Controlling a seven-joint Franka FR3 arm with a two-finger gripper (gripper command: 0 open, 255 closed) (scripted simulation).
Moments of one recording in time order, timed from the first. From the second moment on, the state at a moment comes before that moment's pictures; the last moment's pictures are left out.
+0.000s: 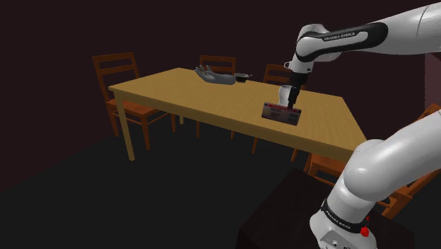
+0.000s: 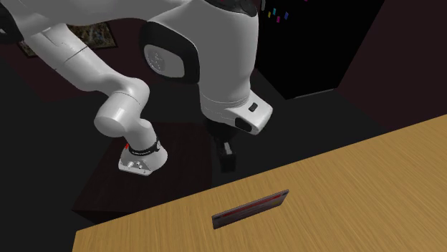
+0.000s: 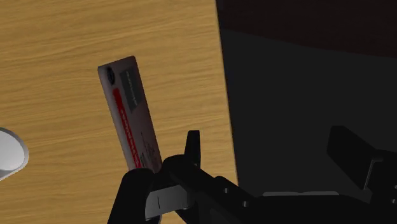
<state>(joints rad) -0.04 -0.49 -0.42 -2.31 -0.19 1.81 -0.61</state>
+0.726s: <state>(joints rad) -0.01 -0.18 -0.62 -2.09 -0.10 1.97 -0.93</state>
